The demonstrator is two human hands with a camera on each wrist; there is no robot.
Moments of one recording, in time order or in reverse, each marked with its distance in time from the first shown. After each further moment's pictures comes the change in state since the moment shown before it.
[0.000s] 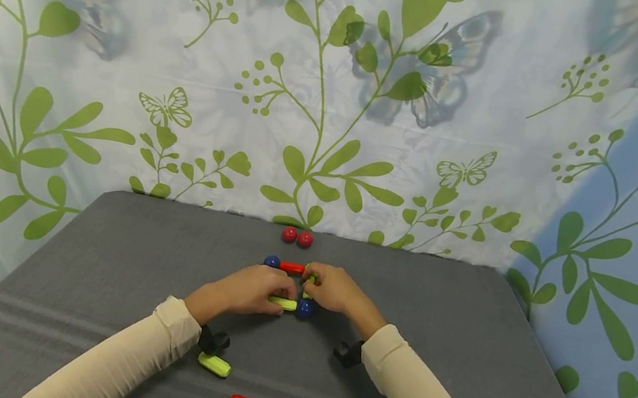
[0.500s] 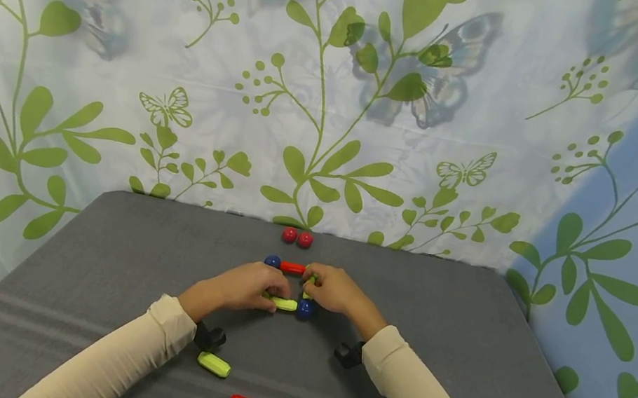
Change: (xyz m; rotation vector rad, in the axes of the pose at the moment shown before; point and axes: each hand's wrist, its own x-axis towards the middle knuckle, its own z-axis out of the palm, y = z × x) left_hand -0.003 -0.010 -0.005 -0.102 -0.021 0.011; right_hand -0.001 0.001 0.000 -0.006 0.004 -0.018
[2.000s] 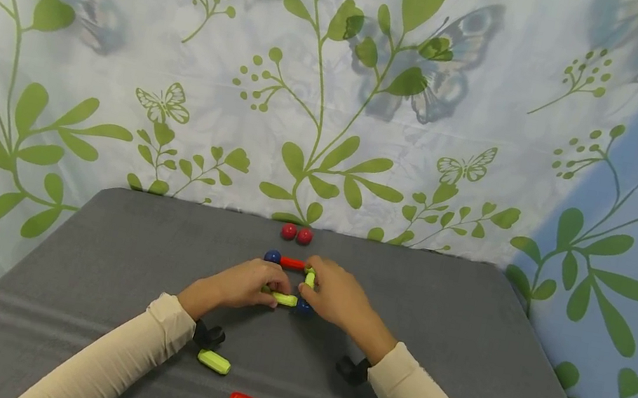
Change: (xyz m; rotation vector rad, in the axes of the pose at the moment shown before) left_hand -0.002 -0.004 0.003 -0.015 0.037 0.030; right_hand -0.034 -0.035 -0.002 -0.186 0.168 -0.081
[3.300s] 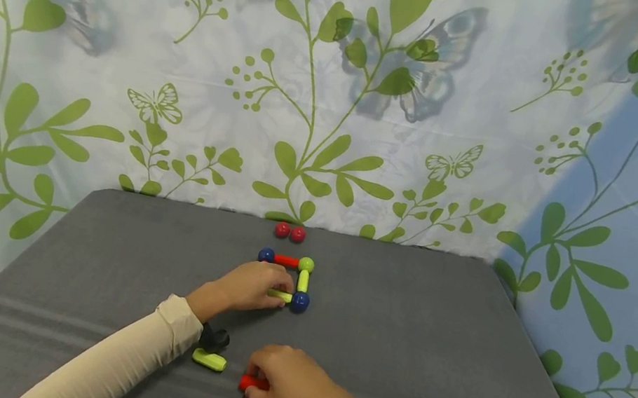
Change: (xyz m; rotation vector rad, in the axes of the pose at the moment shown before) left_hand 0.007 0.015 0.012 0.194 0.067 0.003; right_hand -0.080 -0.066 0.049 0.163 -0.277 -0.263
